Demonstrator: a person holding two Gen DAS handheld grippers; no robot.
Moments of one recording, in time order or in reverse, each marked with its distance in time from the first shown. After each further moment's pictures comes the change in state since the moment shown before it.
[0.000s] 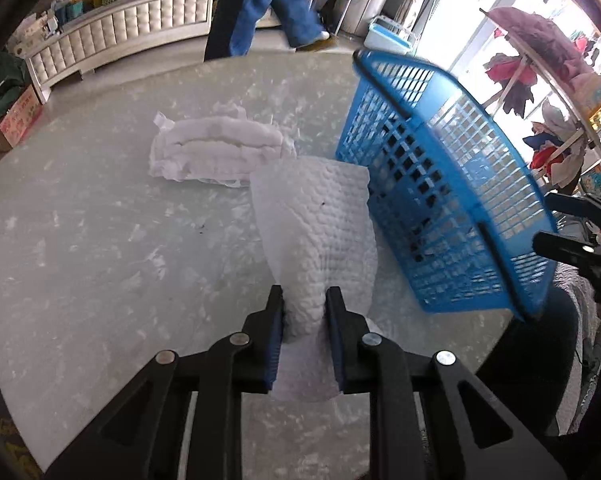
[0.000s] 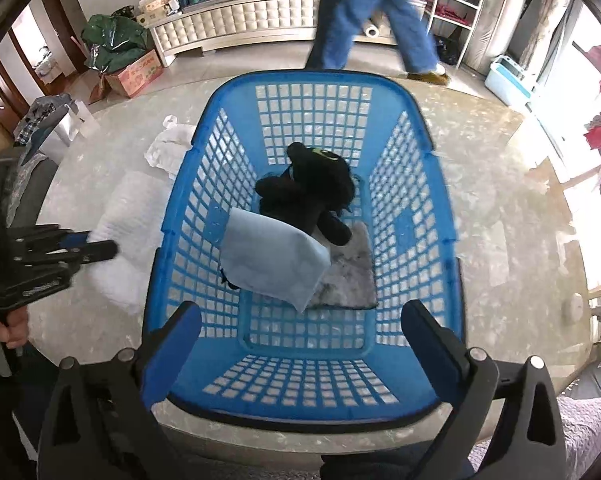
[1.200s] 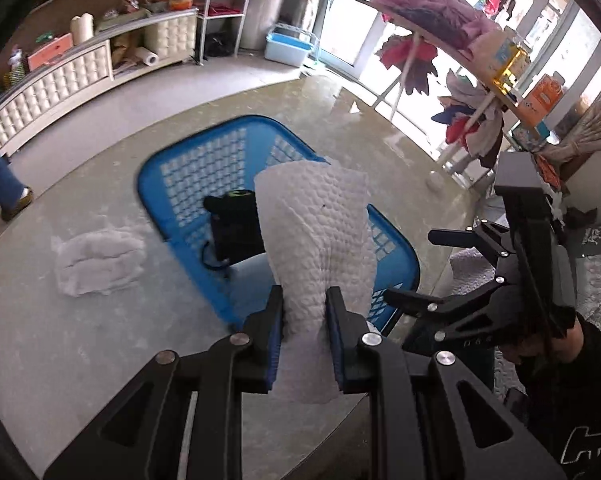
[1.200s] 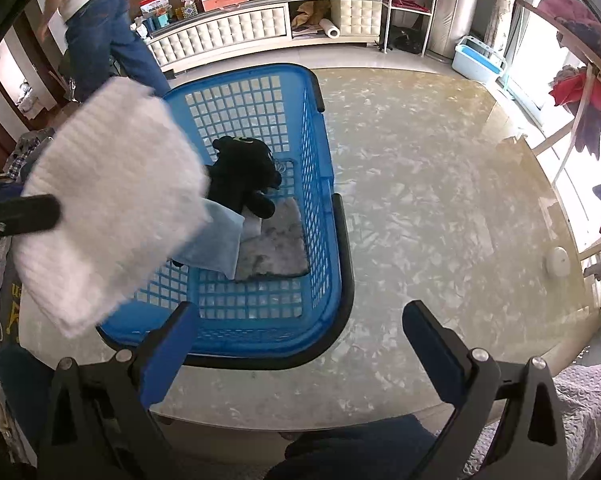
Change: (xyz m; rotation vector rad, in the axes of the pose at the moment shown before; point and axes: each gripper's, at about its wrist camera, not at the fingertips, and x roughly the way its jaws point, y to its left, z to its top) left arm -0.032 -0.137 0.059 0.260 -0.011 -0.181; right arm -0.009 -0.062 -0.036 0.116 -0.035 -0.003
